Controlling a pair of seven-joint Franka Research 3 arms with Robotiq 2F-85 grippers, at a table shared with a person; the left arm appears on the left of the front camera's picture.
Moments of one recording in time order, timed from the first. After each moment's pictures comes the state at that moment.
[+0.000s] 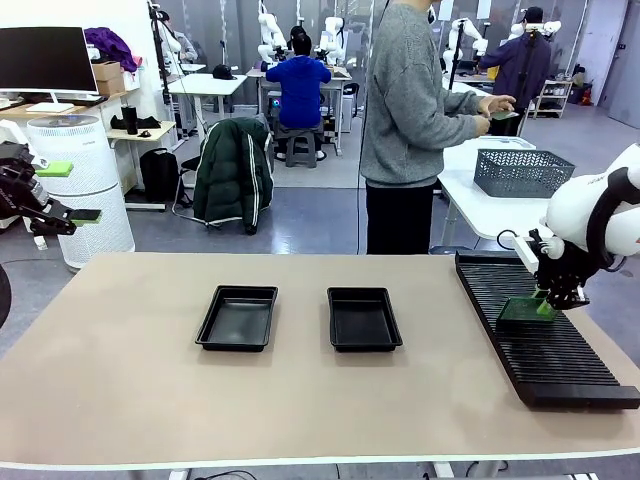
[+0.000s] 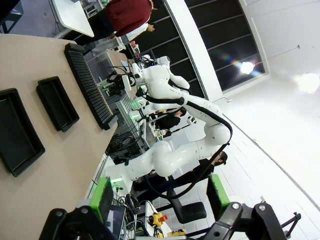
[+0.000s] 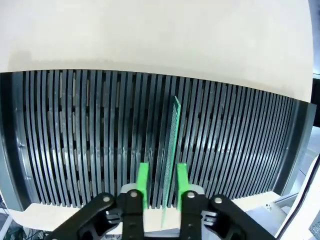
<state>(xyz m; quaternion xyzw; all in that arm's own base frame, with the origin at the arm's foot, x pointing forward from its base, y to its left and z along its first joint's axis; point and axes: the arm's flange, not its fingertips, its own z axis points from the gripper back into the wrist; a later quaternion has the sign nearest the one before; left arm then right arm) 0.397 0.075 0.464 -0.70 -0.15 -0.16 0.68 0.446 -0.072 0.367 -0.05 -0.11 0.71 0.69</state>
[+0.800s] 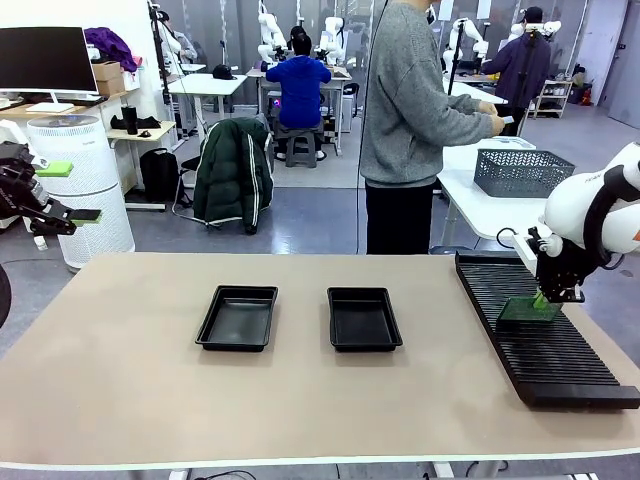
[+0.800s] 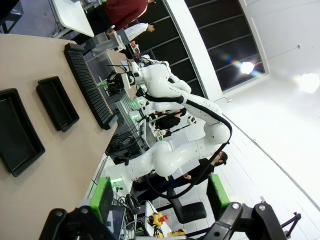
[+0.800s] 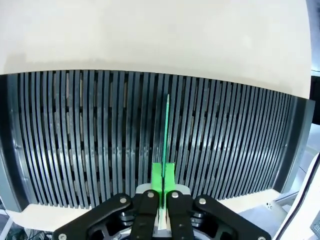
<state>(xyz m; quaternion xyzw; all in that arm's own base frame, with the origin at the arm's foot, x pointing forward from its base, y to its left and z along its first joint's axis) 0.397 0.075 0.464 -0.70 -0.15 -0.16 0.68 0.452 -0.073 0.367 -0.05 -0.11 0.71 0.69</state>
